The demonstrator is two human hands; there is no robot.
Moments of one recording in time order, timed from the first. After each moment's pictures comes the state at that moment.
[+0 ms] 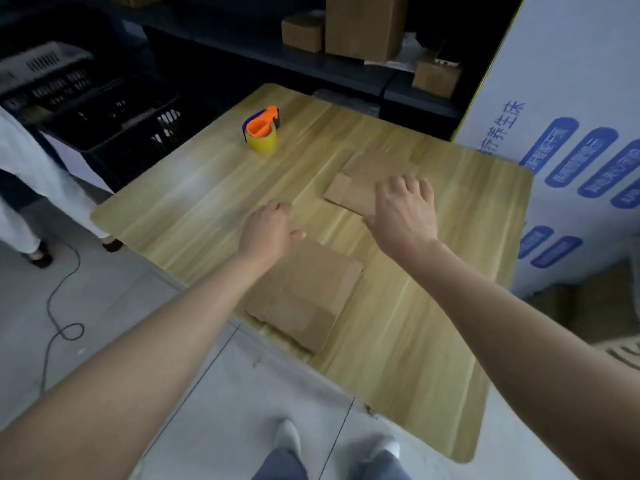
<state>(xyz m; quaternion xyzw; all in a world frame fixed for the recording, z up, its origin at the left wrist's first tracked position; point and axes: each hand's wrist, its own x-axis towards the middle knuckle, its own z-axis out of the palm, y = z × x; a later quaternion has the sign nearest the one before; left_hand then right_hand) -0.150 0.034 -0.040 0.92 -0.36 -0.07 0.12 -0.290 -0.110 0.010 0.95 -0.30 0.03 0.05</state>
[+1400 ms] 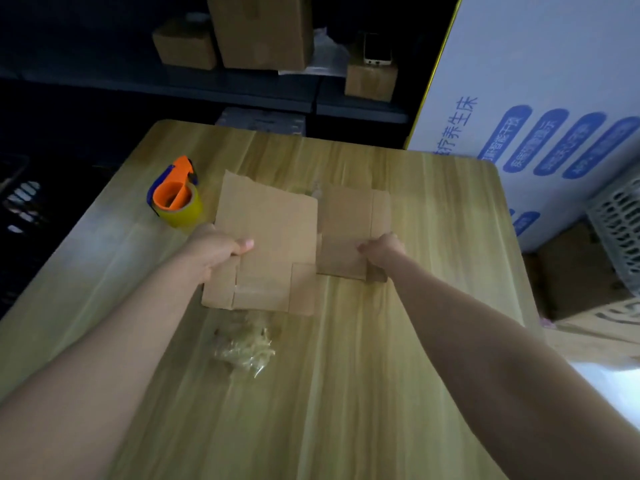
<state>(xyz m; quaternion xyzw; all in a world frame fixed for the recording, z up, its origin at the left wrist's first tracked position) 0.090 -0.111 -0.084 0.82 -0.12 -0.41 0.37 -0.142 -0.282 -0.146 0.61 -0.69 -0.02 -0.40</state>
